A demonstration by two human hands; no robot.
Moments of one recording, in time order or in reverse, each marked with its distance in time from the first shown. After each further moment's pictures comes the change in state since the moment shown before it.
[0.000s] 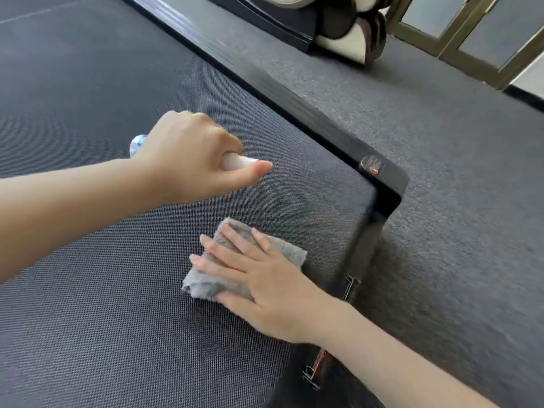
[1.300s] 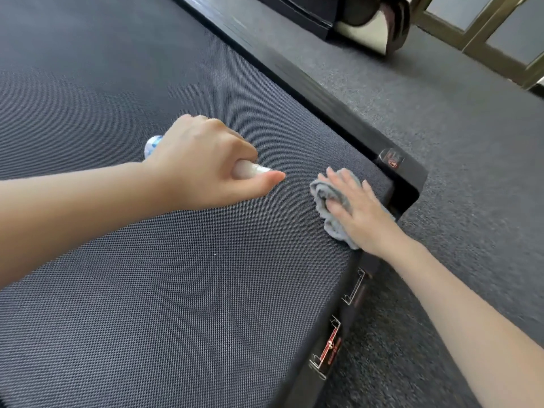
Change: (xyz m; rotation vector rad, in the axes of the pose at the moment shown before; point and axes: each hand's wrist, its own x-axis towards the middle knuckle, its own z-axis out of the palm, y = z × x) left_hand -0.024 0.007 0.008 -0.041 0.016 0.023; right_hand -0.025 0.144 -0.037 -0.040 0.262 0.450
